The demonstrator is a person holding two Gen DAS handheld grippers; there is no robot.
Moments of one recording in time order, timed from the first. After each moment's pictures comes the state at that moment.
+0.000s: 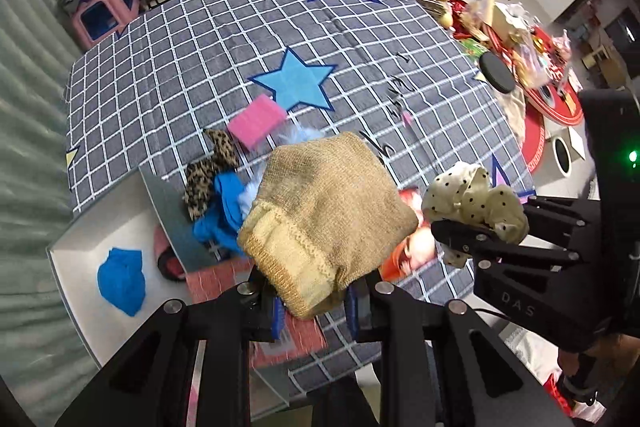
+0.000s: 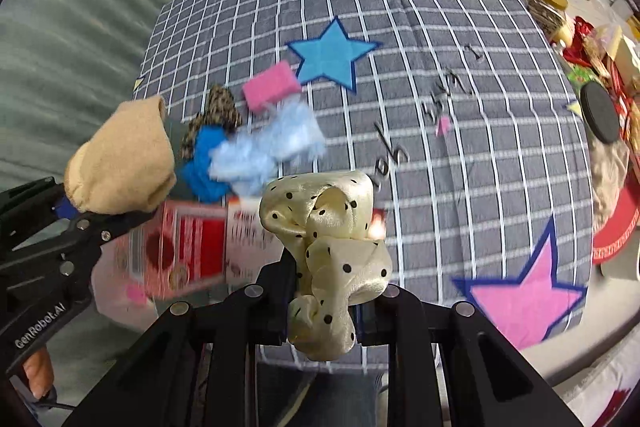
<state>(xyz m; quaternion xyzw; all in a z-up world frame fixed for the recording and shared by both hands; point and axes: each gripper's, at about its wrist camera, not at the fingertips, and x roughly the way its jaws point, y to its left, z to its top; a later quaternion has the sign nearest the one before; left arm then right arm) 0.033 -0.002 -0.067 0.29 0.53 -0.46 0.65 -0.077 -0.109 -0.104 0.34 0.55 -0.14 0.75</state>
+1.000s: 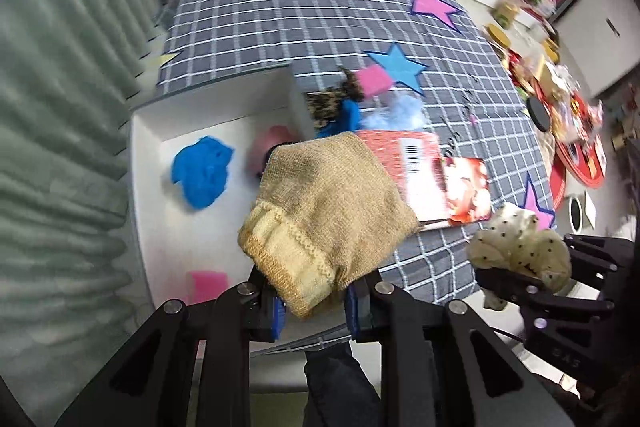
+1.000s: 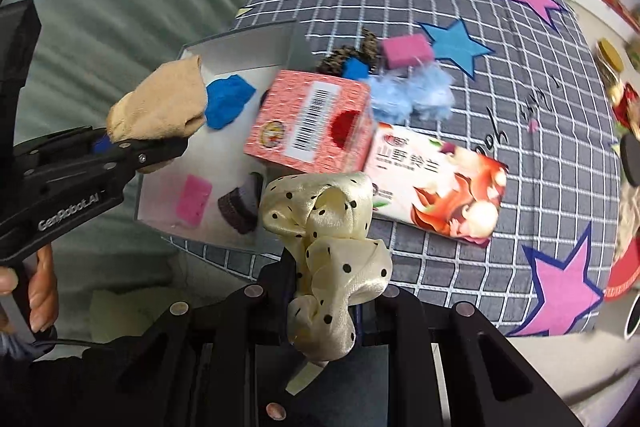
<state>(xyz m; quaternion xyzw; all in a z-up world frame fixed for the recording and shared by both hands) 0.071 0.163 -0.063 0.20 0.56 -0.36 0.72 -0.069 0.031 -0.056 0.25 0.56 -0.04 0.79</state>
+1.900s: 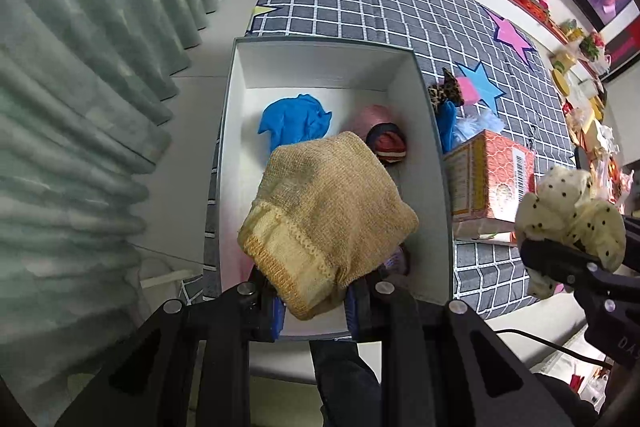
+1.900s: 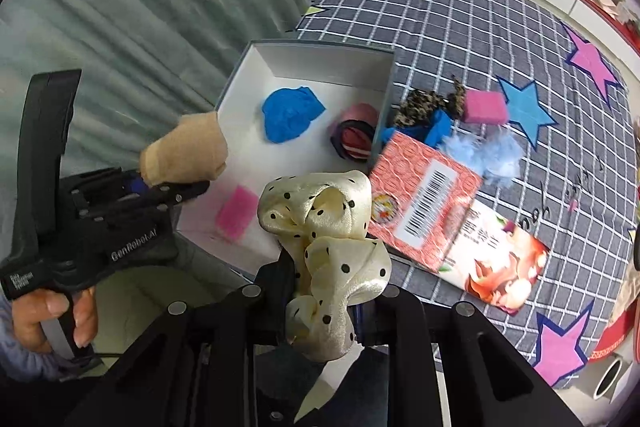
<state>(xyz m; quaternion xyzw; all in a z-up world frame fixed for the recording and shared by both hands) 0.111 0.238 -0.089 0.14 0.60 -0.26 0.75 0.005 0.073 -0.028 0.19 0.57 0.04 0.80</state>
